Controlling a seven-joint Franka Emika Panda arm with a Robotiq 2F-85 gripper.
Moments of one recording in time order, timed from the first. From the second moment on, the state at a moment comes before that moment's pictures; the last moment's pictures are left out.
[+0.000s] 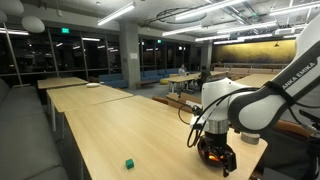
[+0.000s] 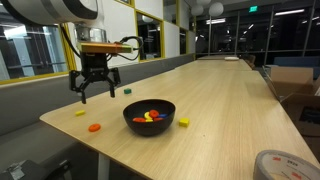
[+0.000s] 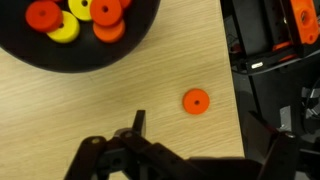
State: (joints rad) arm 0.27 -0.29 0.08 -2.73 -0.02 2.37 -0.89
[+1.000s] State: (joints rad) arm 0.30 -0.14 0.16 -2.75 -0.01 2.61 -0.63
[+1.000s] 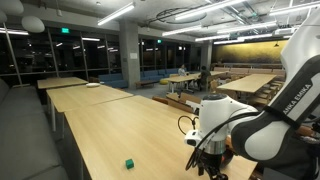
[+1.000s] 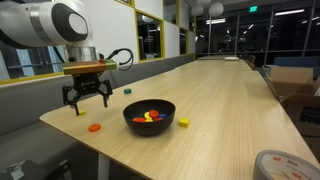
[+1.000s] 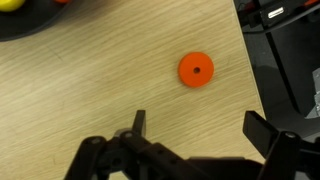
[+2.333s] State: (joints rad) arm 0.28 -0.07 0.16 -2.76 -0.10 2.60 -0.38
